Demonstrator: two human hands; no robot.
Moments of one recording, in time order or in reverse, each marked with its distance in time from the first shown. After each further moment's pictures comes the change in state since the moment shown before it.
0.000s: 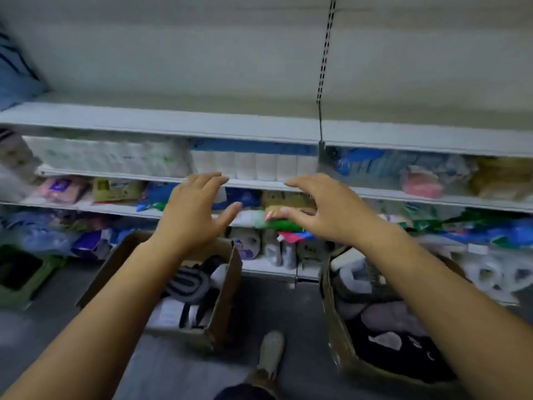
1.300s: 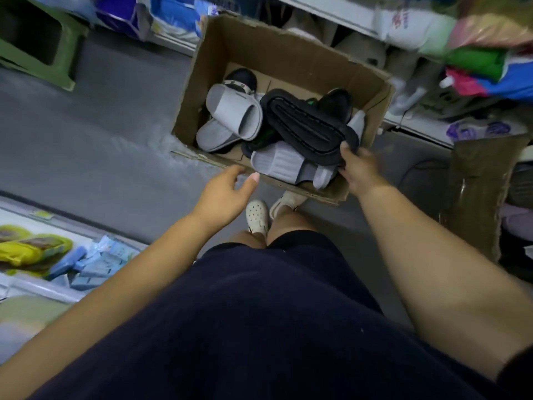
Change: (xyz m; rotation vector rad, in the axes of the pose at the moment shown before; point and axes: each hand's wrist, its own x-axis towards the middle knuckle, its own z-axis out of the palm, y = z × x) left_hand -0.217 -0.359 0.137 -0.660 -0.740 -0.918; right_hand 0.097 -0.144 0.491 1.046 -0.160 1.435
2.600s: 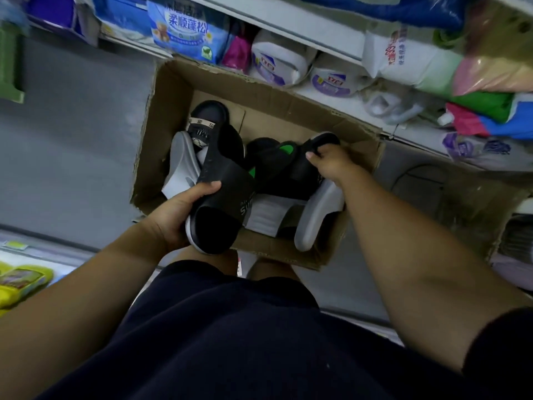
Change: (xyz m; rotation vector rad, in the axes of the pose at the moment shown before) left_hand 0.168 0.059 -0.059 -1.015 -0.362 -0.650; right_hand 0.201 -0.078 0.044 -0.992 -0.260 0.034
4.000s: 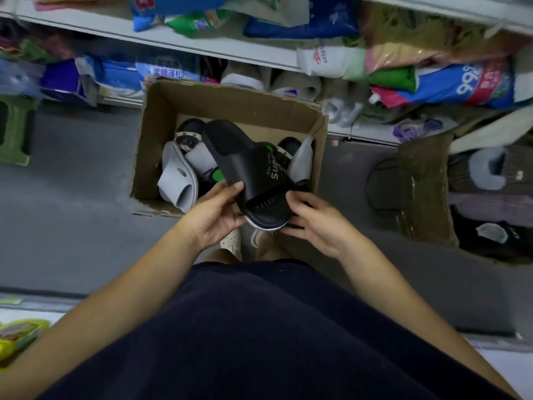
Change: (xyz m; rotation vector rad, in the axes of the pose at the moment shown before) left_hand -0.037 -0.119 0.038 -0.071 -0.327 0.302; right_hand -0.299 0.068 0.082 1.187 -0.114 -0.051
